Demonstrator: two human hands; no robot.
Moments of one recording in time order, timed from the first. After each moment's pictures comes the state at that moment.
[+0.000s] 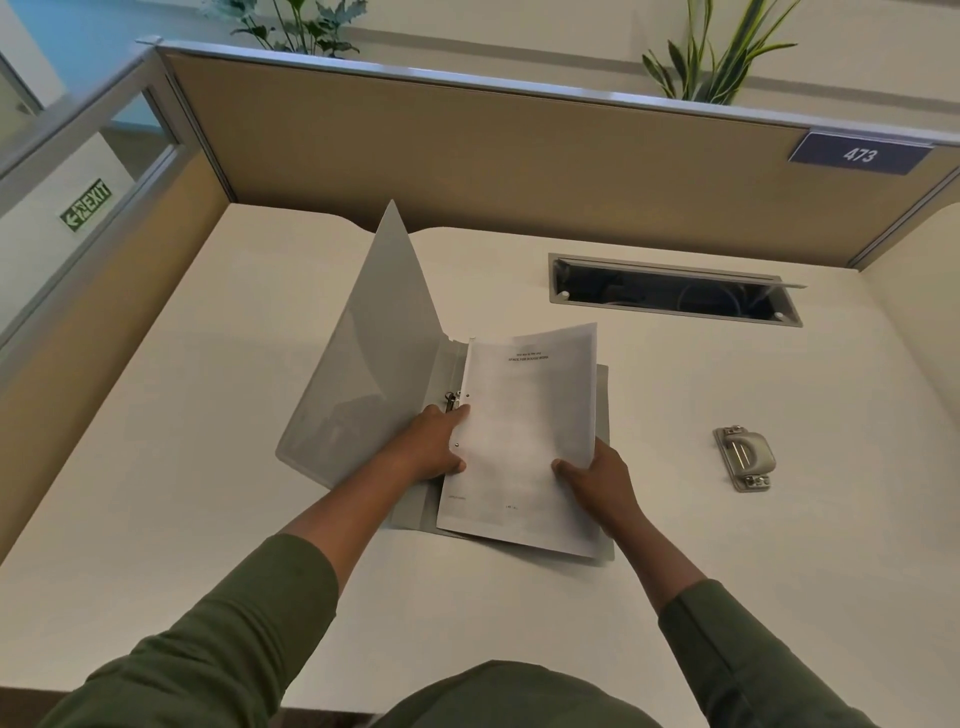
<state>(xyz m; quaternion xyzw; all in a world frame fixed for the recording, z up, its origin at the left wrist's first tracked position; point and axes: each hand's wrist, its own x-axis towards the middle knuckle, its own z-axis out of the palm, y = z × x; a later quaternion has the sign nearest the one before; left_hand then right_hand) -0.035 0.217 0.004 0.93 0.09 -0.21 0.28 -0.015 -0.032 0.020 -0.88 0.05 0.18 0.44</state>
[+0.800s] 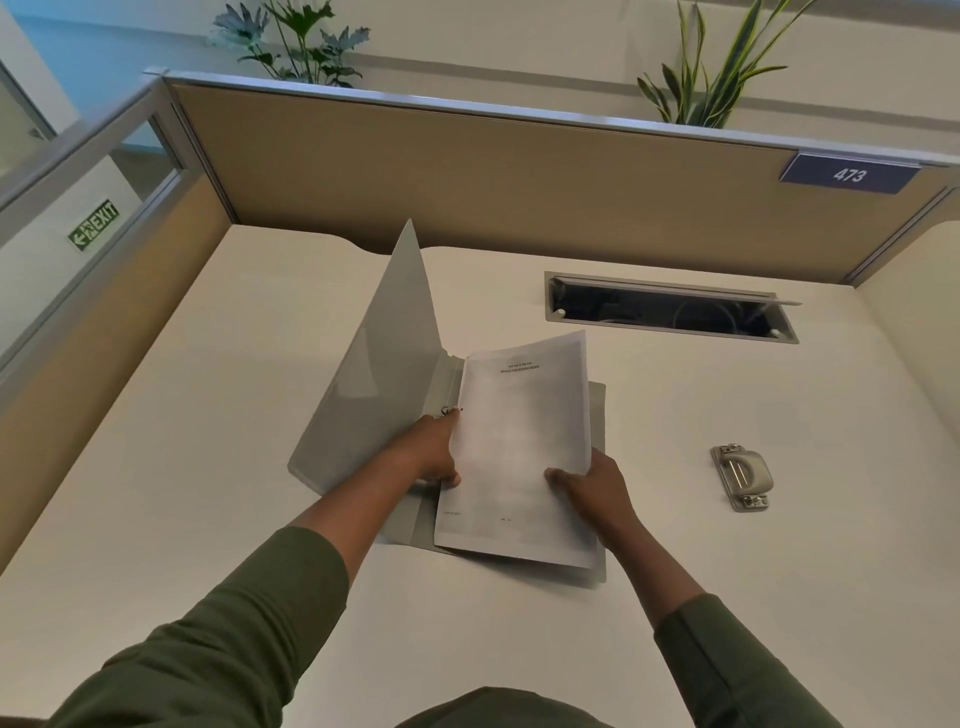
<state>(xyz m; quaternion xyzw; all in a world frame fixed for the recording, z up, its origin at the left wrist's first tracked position) -0.012 0.215 0.019 0.93 0.11 -0.27 0.24 -0.005 -0.029 0.029 -0.85 0.07 0.19 0.49</state>
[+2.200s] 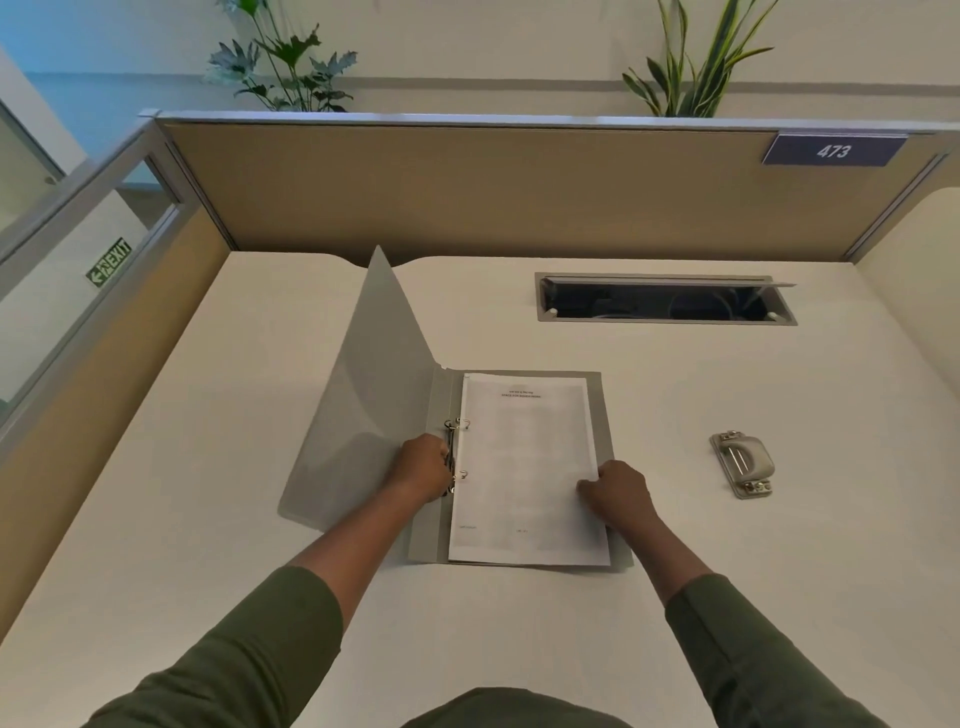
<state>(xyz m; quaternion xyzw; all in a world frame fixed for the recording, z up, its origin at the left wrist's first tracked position) -0.034 0.194 0.017 0.92 0.21 -0.15 0.29 0.012 -0.061 0.008 -0.93 0.09 0.24 0.26</state>
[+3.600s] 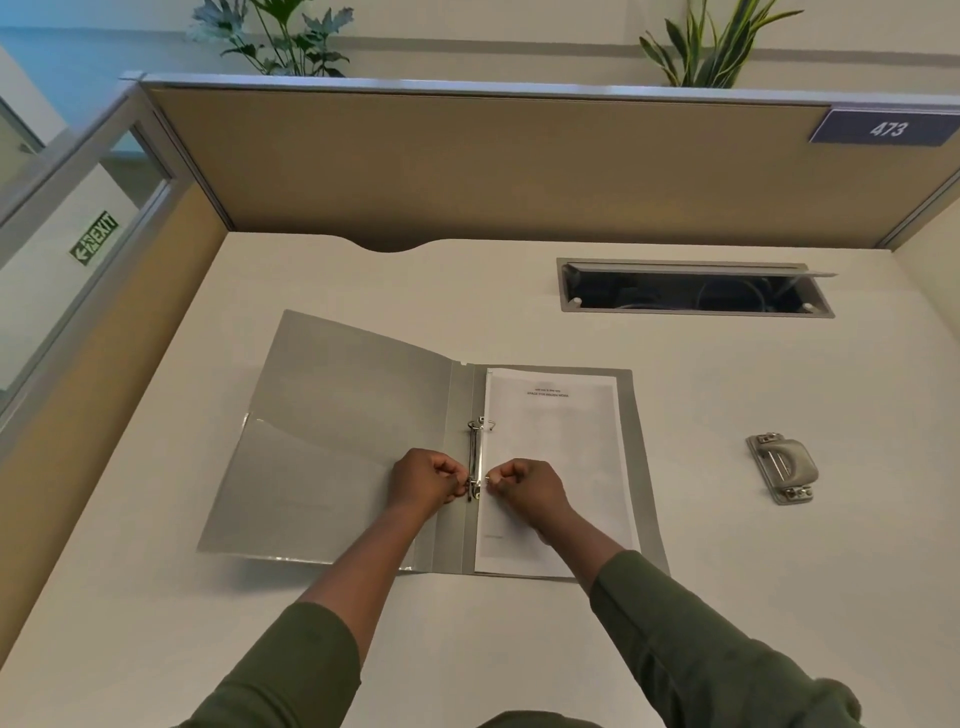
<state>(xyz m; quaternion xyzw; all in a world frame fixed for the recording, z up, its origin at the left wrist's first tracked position) -0.048 0.229 -0.021 0.78 0.29 -0.09 0.55 -0.008 0.068 -0.024 -0.82 0.04 0.28 0.50</state>
